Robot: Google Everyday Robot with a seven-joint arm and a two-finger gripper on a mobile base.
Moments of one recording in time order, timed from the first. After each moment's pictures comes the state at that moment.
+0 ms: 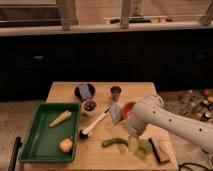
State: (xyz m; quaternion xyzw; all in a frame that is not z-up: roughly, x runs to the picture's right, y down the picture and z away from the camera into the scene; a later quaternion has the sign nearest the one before) arm 0.108 0.251 0.725 -0.34 -0.16 -0.06 0.92
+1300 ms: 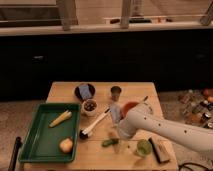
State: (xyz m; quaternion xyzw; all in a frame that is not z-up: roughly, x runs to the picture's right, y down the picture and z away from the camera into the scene) arm 0.062 0.279 0.775 -0.33 -0.21 -0.06 0.92
